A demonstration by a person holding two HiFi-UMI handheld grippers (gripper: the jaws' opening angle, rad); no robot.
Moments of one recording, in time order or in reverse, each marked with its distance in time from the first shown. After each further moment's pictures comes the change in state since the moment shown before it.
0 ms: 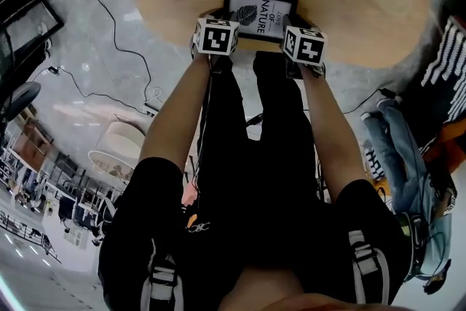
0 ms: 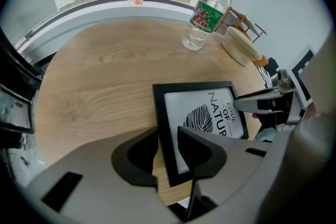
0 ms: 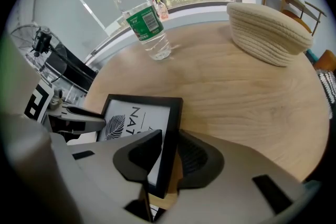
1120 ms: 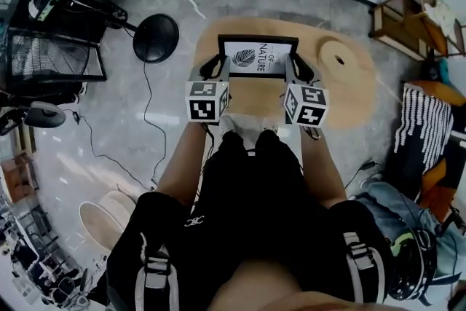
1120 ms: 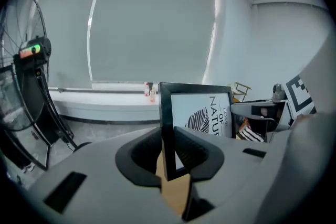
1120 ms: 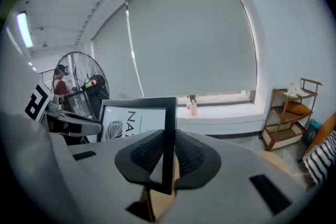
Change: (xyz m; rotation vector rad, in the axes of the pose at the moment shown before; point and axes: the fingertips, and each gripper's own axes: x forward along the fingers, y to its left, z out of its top) left arm -0.498 -0.032 0.126 0.060 -0.733 0.124; right arm -0.432 0.202 0.193 -0.275 -0.748 0.094
